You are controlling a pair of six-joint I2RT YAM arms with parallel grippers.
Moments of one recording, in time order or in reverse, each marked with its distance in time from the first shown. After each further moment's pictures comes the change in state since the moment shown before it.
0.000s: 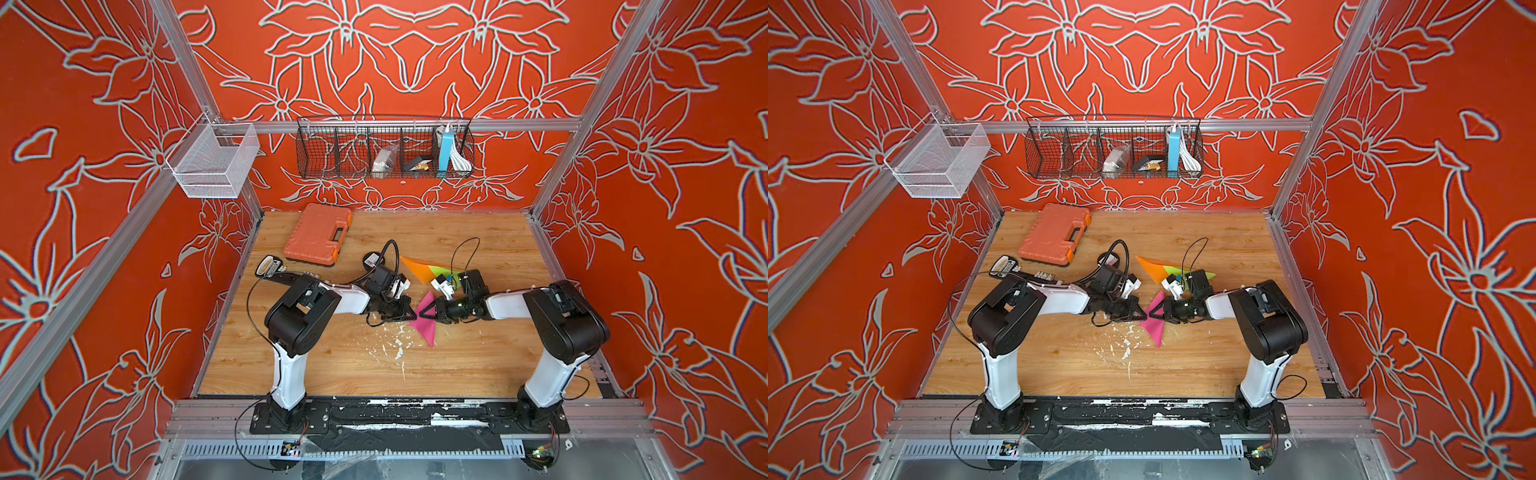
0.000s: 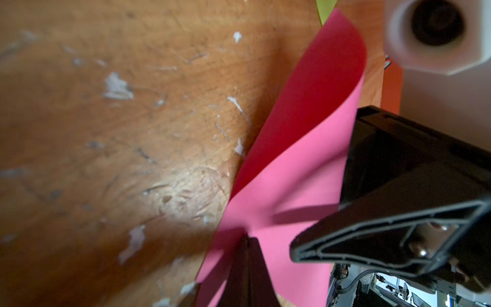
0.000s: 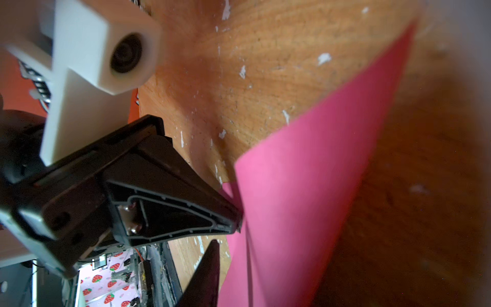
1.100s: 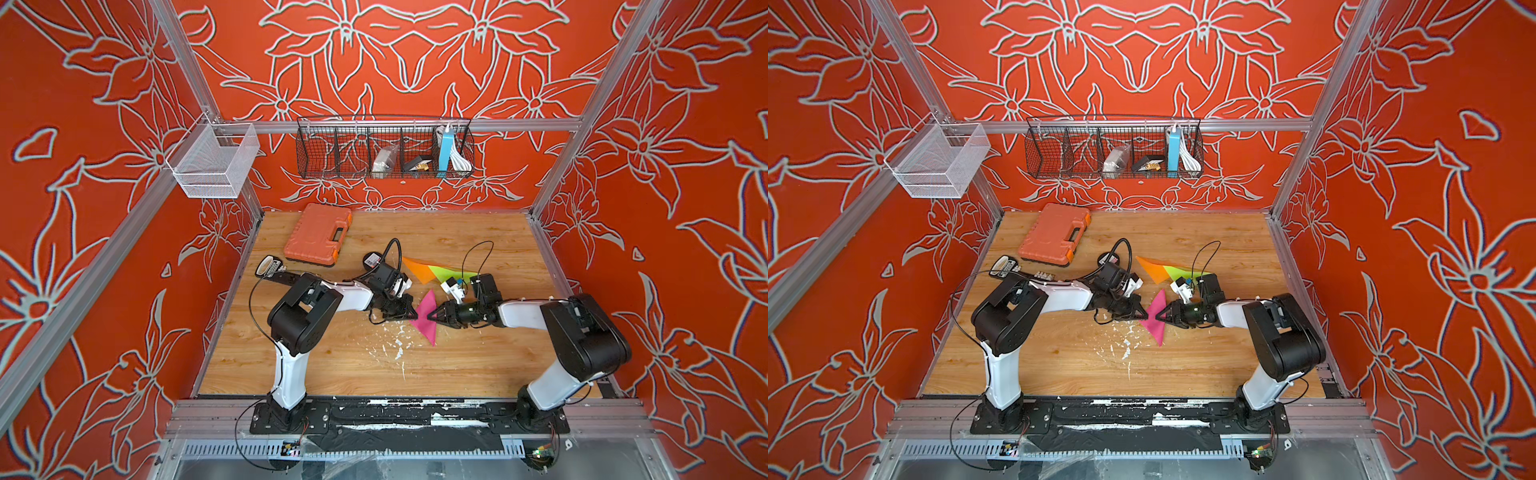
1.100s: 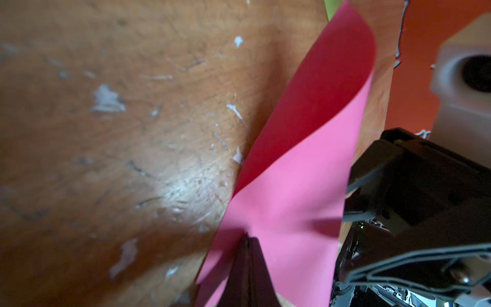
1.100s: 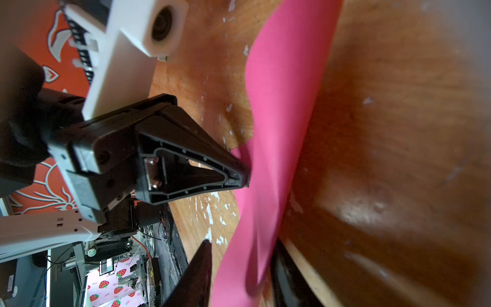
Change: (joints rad) left arm -0.003 0.017 0.053 -0.082 -0.019 0.005; right arm -0.065 -0.155 -0.107 -0.021 -0.051 0.001
